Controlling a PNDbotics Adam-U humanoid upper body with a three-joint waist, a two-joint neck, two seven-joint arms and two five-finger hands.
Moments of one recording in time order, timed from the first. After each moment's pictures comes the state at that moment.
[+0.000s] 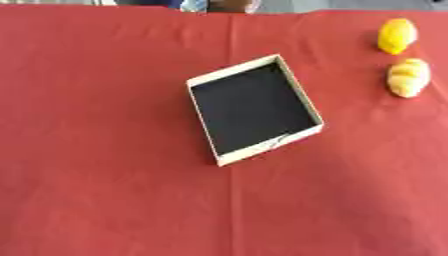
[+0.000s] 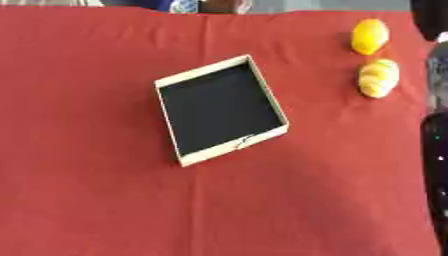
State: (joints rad) left arm -0.32 0.43 0.16 -1.98 -0.03 -0.32 0.47; right arm -0.65 -0.51 -0.19 -1.87 -0.26 -0.23 0.21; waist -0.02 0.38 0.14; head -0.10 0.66
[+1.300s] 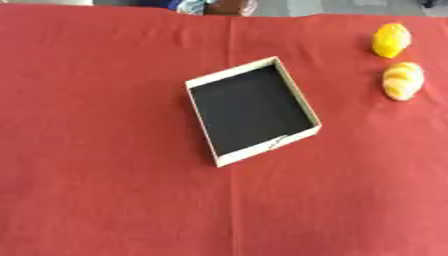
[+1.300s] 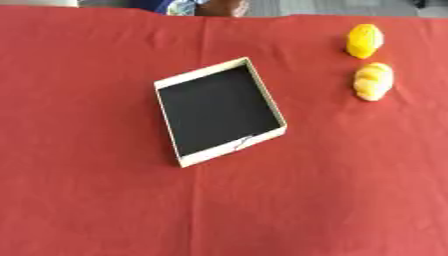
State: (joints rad) left arm -0.29 0.47 0.16 -1.98 -0.05 -0.31 0.48; right arm -1.25 -0.78 -0.01 -0.87 0.32 -0.56 0.36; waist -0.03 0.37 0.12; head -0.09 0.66
